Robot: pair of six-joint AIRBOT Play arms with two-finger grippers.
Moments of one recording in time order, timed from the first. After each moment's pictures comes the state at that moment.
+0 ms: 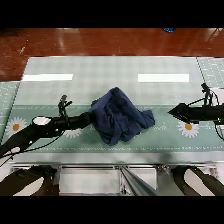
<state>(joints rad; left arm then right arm) -0.30 -1.12 0.38 0.14 -0.63 -0.97 -0.37 -1.02 0.64 -0.92 1.12 1.28</state>
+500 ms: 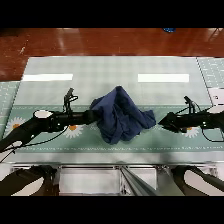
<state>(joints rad) -0.31 -1.15 0.47 0.09 -0.78 -0.85 -0.28 -1.22 0.56 -0.84 1.14 1.26</state>
